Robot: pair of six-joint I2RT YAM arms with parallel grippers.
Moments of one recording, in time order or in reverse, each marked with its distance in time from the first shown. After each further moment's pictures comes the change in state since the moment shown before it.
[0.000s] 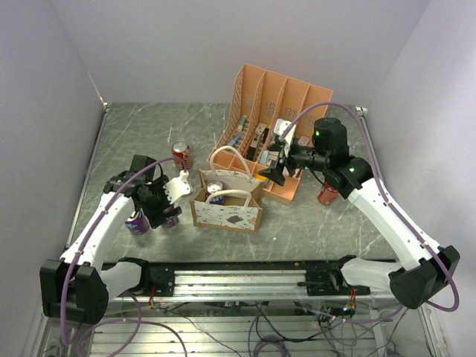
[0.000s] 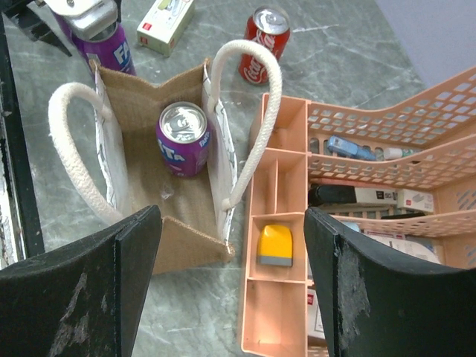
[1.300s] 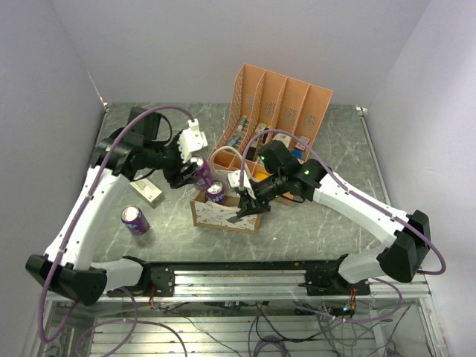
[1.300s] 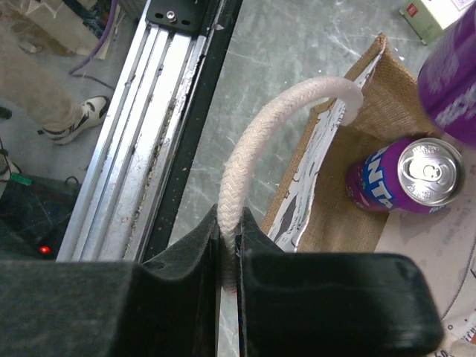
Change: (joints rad) left arm -0.170 0.131 0.641 -0.136 0.335 -0.172; right arm 0.309 0.209 0.034 -0.299 -0.211 -0.290
